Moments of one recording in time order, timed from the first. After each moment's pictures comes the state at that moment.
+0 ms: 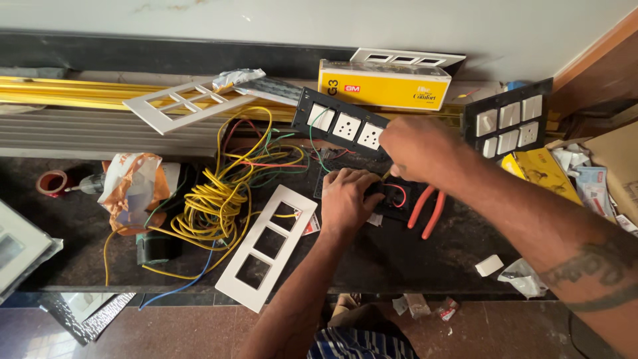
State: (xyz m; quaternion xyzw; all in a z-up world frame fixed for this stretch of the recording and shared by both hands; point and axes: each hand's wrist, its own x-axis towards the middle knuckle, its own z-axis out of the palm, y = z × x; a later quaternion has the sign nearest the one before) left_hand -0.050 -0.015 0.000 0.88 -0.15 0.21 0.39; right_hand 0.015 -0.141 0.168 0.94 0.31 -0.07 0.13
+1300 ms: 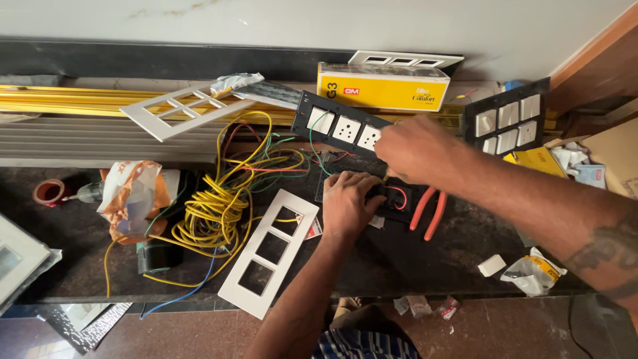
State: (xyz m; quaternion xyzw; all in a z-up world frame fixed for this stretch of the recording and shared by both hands) left_hand -0.047 -0.015 -0.006 0.88 -0.15 0.22 0.40; right_hand 0.019 -0.143 0.161 0.90 0.42 -0.02 0.15
